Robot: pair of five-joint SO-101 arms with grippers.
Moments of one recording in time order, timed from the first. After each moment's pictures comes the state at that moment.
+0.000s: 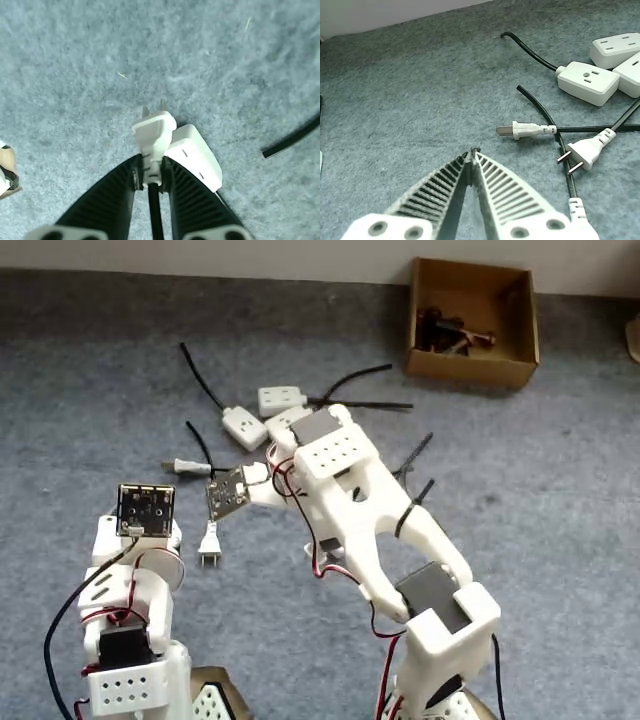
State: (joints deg) left arm -15.7 -102.6 95.0 43.1 -11.6; right arm -36.7 12.1 -0.9 90.1 77.6
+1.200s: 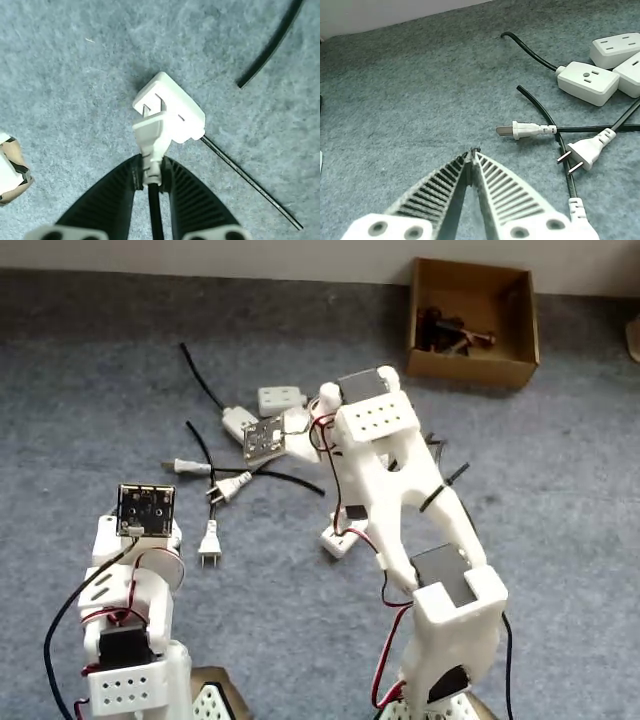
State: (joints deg) left arm -15.7 -102.6 95.0 43.1 -11.6; right arm -26.4 16.5 -15.2 99.5 75.3
